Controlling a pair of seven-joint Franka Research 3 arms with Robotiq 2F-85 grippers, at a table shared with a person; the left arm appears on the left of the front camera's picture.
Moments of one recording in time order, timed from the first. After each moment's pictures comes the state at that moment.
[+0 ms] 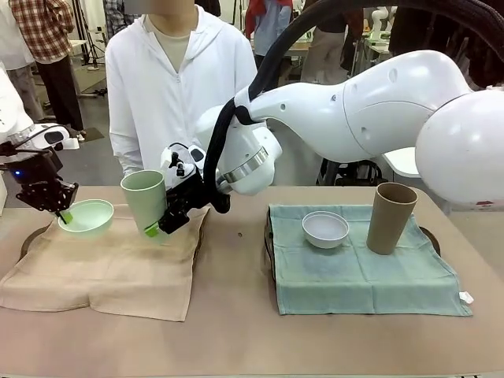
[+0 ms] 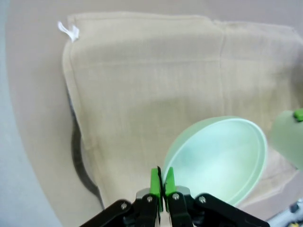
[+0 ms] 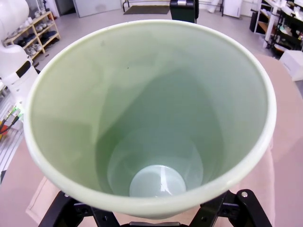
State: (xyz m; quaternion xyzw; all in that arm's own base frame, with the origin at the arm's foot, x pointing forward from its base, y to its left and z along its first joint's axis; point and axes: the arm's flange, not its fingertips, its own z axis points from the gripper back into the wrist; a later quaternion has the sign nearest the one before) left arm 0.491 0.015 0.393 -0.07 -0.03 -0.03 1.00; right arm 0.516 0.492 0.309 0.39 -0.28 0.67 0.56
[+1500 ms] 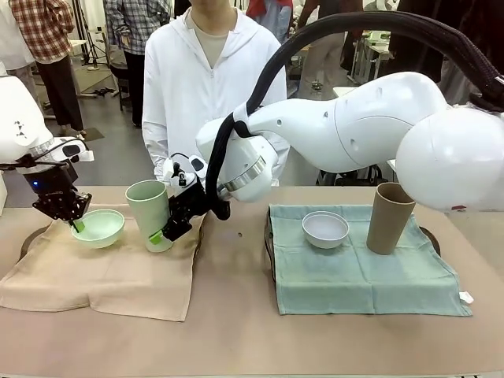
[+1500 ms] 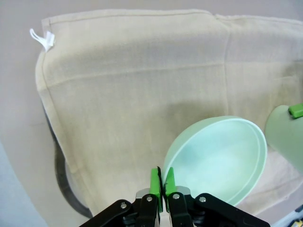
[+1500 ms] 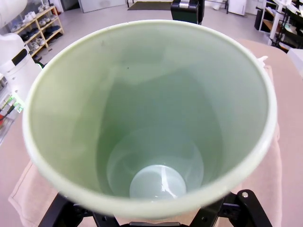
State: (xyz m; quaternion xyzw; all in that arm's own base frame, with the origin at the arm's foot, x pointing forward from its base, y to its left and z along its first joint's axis) left arm 0.508 0.002 0.360 -0.07 -0.01 -0.04 1.00; right arm 0.532 0.495 0.274 0.40 -0.27 0.68 0.55
